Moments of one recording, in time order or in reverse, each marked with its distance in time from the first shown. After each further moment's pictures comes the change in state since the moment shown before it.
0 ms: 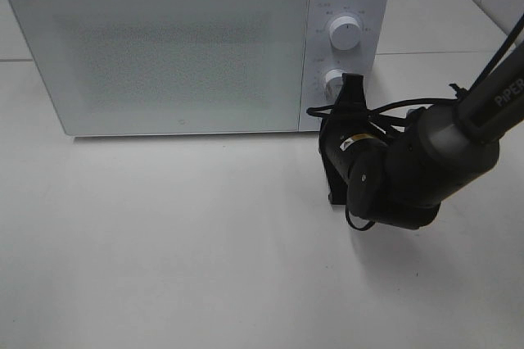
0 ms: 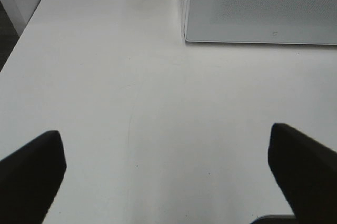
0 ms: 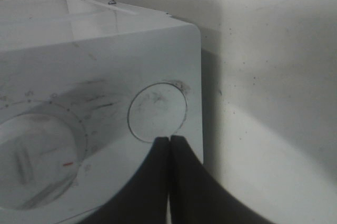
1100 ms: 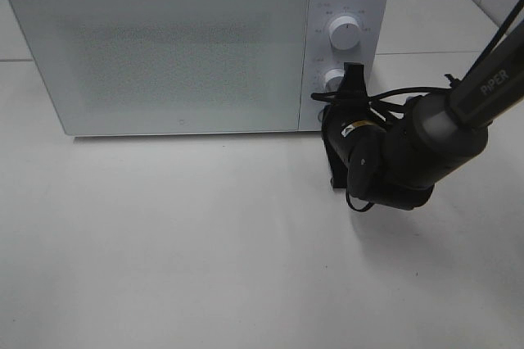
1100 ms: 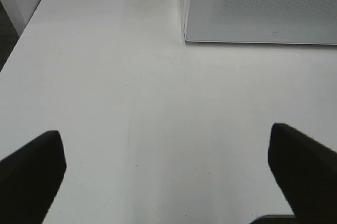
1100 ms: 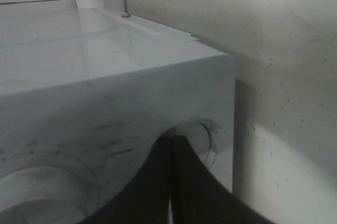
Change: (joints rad) left arm 0.000 0.000 0.000 0.000 0.000 0.000; right arm -0.071 0.056 -0.090 -0.058 0.003 -0.010
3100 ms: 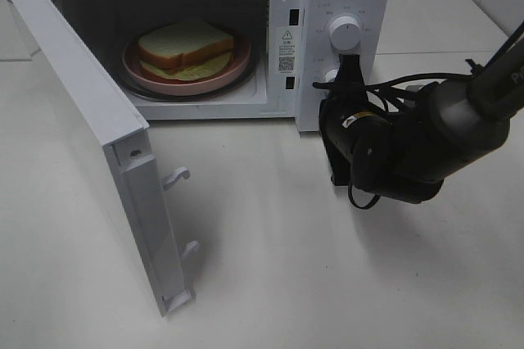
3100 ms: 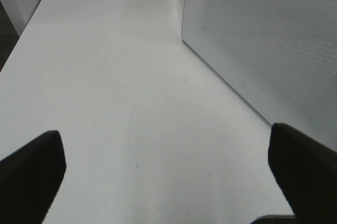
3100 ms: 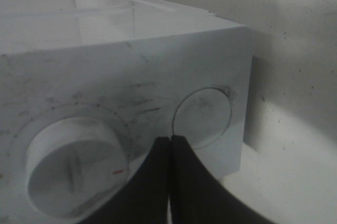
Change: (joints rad) left arm 0.000 0.000 0.000 0.000 0.000 0.000; right arm 0.032 -0.094 0.048 0.021 0.068 -0.071
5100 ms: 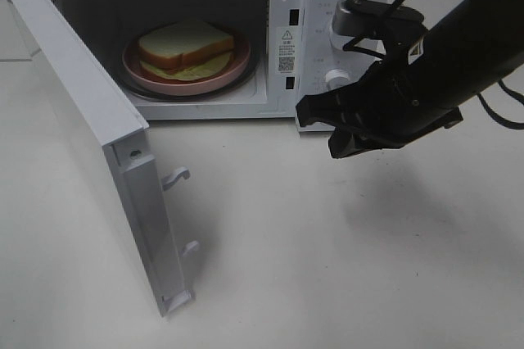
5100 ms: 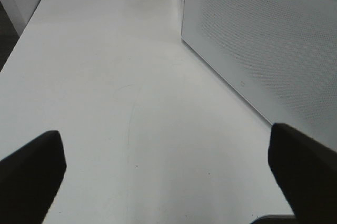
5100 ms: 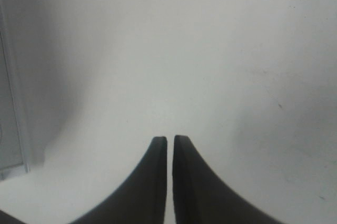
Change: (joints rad) left arm 0.000 0.000 0.000 0.000 0.000 0.000; right arm -0.080 -0.540 -0.076 -0.504 1.369 -1.162
